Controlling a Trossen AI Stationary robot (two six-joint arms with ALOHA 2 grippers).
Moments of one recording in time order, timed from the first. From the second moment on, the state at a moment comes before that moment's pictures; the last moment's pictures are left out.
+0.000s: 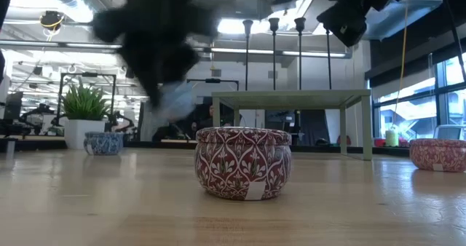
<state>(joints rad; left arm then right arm) -0.19 1.78 1.35 -0.94 -0.19 -0.03 0.17 1.05 0.74 -0.19 -0.06 0.38</state>
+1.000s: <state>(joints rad) 0.34 1.86 1.64 -0.76 -0.16 0.00 0.17 1.05 0.74 -0.21 -0.06 0.35</state>
